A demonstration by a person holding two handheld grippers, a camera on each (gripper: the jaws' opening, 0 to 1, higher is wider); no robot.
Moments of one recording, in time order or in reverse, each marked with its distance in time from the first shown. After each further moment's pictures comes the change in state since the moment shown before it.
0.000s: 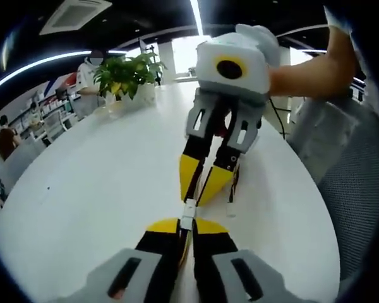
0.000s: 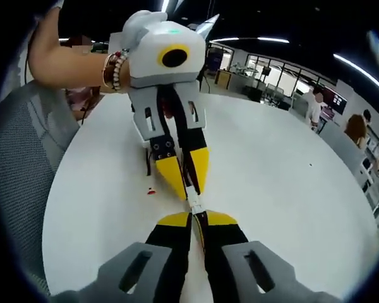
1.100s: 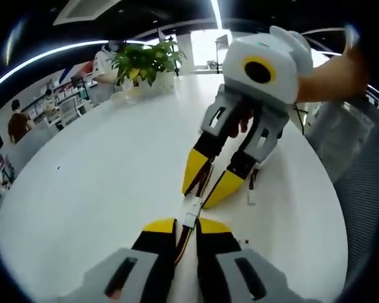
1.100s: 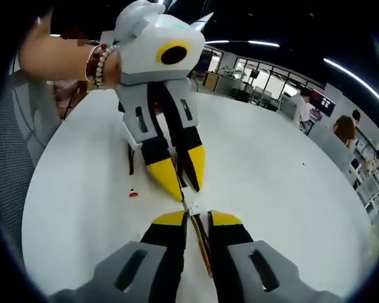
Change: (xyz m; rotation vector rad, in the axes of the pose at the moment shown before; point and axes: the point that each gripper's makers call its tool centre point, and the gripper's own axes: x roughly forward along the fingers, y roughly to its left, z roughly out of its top) left arm 0.003 0.013 -0.024 -0.068 0.056 0.082; right arm 0.022 -0.007 -0.008 0.021 -0.011 -0.085
